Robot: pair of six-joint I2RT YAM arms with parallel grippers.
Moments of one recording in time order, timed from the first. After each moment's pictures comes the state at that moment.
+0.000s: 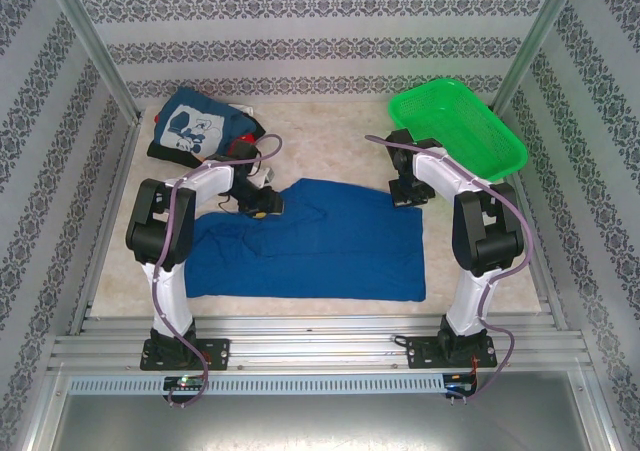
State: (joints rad) left arm -0.23 1.99 1.35 -0.70 0.45 -0.28; right arm 0.24 1.89 1.42 -1.00 0.23 0.19
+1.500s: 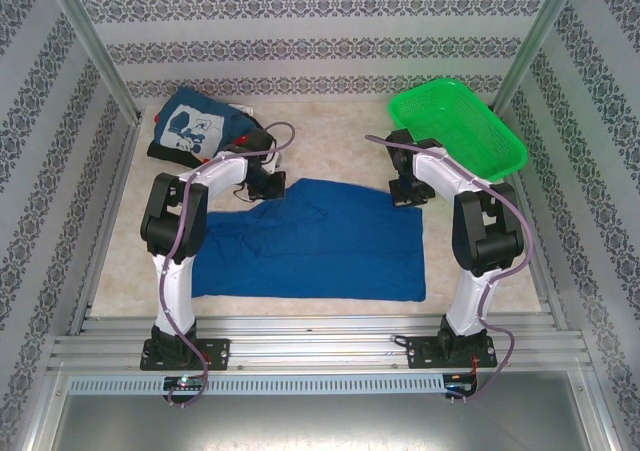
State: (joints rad) left arm -0.29 2.09 1.53 -0.67 0.27 -0.32; right arm 0.24 1.89 1.42 -1.00 0.23 0.19
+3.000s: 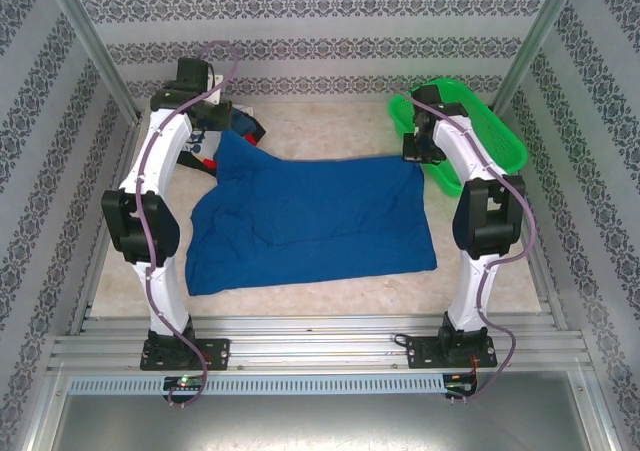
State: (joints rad) left arm -0.04 1.98 2.01 -0.91 0.09 -0.04; right arm 0.10 2.03 1.83 -1.04 0.10 0.21
